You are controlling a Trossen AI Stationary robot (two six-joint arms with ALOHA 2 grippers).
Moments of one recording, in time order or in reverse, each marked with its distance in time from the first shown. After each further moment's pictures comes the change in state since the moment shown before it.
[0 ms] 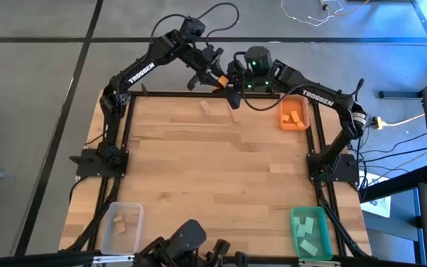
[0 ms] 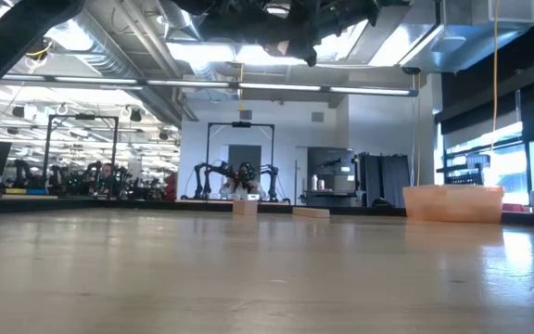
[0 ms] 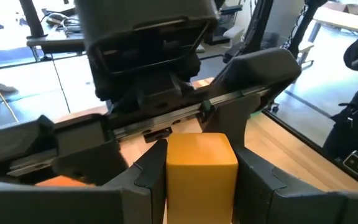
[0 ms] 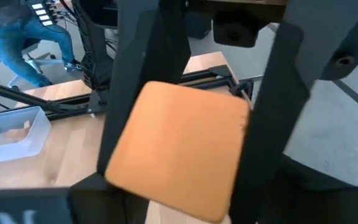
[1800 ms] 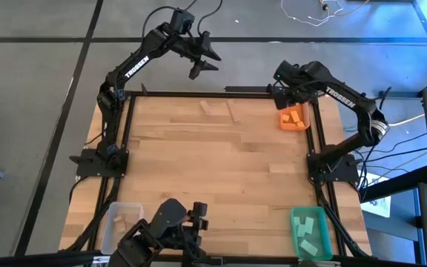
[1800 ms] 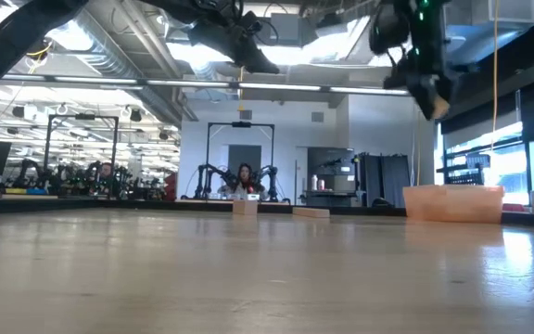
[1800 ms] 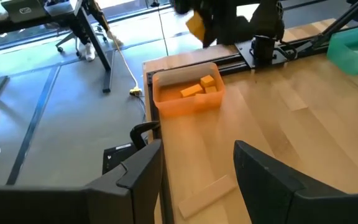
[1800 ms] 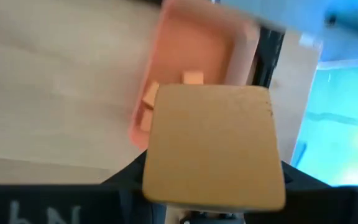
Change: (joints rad) left arm 0.126 0.004 -0.002 0.009 -0.373 0.113; right arm -0.250 -0.204 -0.205 -1.078 0.737 0.604
